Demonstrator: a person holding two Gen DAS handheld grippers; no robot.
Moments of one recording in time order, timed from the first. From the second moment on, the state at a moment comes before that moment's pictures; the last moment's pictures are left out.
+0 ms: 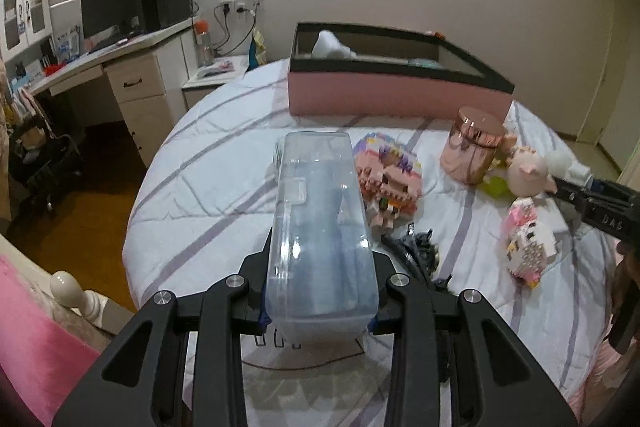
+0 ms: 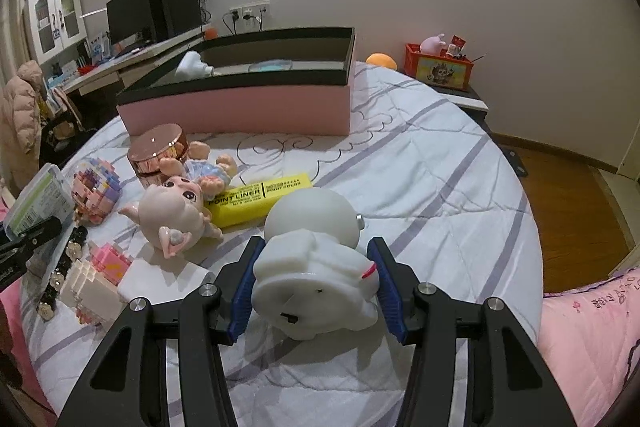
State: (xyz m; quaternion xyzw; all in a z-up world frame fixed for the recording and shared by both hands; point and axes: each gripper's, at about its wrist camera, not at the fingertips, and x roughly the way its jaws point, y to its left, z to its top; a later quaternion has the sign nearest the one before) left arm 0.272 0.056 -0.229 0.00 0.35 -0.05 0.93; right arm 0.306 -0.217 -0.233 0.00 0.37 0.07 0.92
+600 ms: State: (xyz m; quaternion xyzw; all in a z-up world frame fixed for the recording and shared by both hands) left arm 0.253 0.027 -0.142 0.01 0.25 -0.08 0.97; right arm 0.256 -0.189 -0.128 0.01 0.23 0.09 0.97
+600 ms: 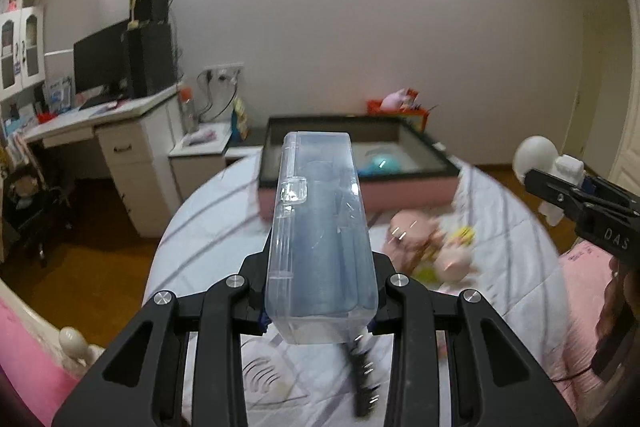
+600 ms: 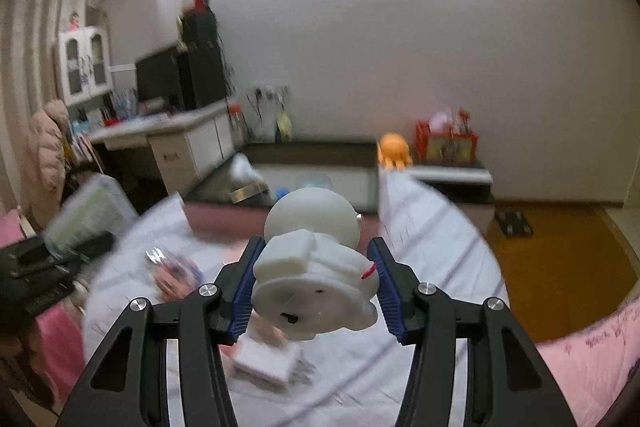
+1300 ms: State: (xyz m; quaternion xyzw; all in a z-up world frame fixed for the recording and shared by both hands) left arm 0.261 -0.003 -0.078 0.04 0.13 -0.06 0.99; right arm 0.266 -0.146 -0.075 -0.01 0.14 0.10 0.99
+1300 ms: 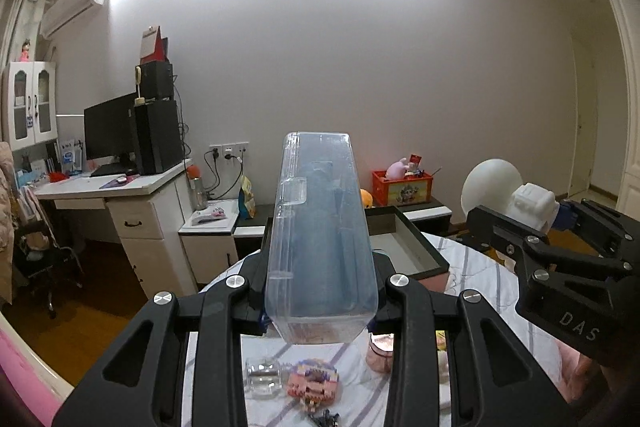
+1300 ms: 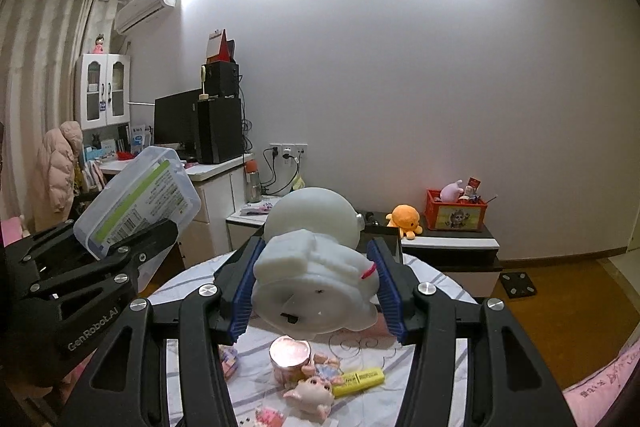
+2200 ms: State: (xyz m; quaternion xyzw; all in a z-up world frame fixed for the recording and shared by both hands) left arm 0.494 -0.032 -0.170 0.06 0.33 -0.13 0.93; right arm 0.481 -0.174 -0.171 -0.06 0.32 0.06 0.94
